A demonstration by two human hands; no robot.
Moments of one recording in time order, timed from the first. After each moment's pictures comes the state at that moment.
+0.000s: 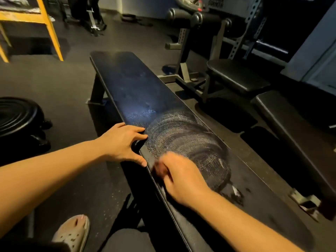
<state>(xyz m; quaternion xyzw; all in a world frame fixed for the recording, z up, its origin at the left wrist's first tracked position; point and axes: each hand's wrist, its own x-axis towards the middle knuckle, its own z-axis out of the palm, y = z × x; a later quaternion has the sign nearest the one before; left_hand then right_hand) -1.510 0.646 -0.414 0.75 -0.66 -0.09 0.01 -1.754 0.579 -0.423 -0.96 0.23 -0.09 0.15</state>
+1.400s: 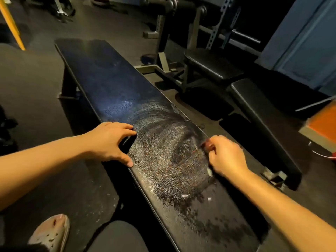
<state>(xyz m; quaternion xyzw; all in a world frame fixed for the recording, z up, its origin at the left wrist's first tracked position) -1.544 0.630 -0.410 0.72 -0.68 -0.12 -0.02 -1.867 0.491 -0.400 -0.85 0.52 -0.06 0.04</state>
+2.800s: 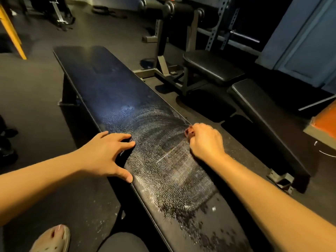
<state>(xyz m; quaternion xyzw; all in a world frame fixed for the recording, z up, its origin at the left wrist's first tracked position) -1.549 0.643 -0.419 0.72 -0.68 -0.12 -0.03 -1.796 0.463 -0.402 -0.87 0.49 -0.10 0.01</state>
